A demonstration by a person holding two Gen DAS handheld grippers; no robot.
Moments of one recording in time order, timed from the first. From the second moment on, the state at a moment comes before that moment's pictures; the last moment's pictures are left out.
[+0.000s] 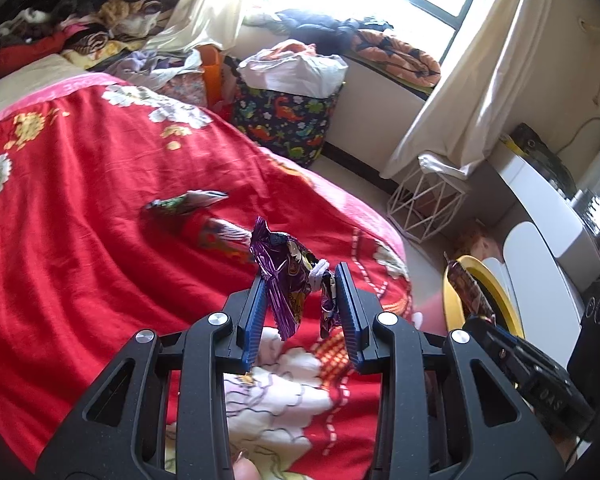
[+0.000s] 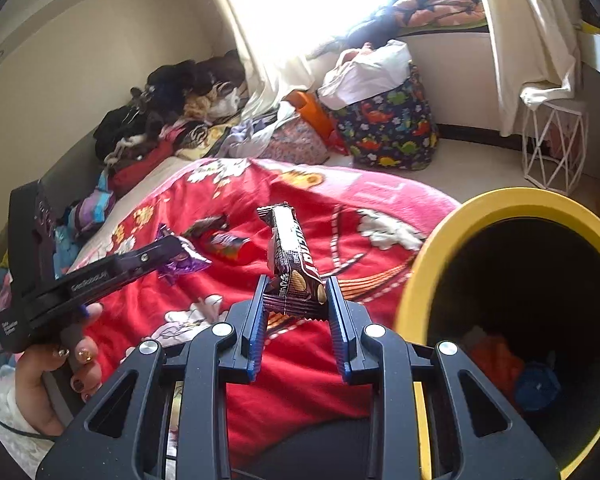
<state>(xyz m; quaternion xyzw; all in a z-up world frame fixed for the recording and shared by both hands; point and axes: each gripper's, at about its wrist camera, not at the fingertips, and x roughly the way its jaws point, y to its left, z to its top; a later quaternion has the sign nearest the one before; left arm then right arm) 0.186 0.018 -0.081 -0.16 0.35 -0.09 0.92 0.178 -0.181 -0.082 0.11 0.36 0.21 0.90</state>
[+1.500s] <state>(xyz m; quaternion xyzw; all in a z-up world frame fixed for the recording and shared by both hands) 0.168 -0.103 -0.059 -0.07 0.34 -0.20 0.91 0.159 -0.326 -0.077 0.19 0.34 0.07 0.92</state>
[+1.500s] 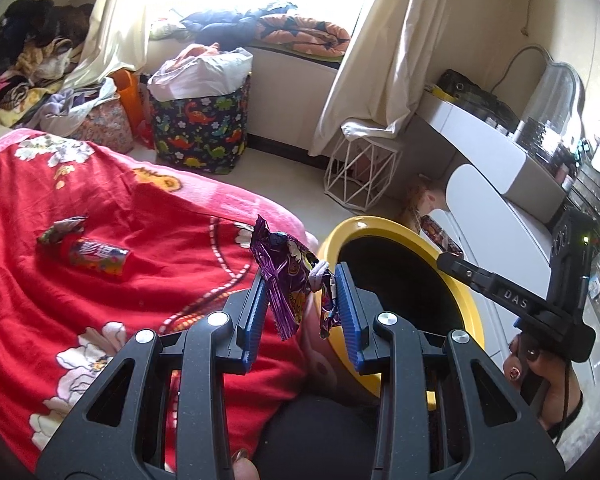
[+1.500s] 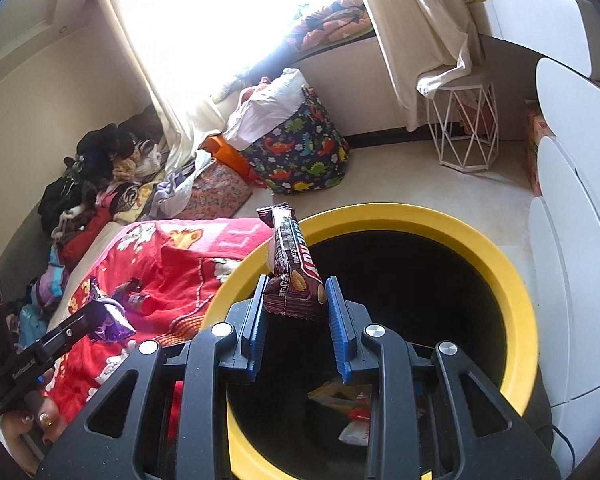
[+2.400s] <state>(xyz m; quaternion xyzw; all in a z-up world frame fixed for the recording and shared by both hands) 0.165 -0.187 -0.087 -0.01 0.38 -0.26 0.89 0.156 -0.378 -0.093 0.22 0.35 0.03 0.91</state>
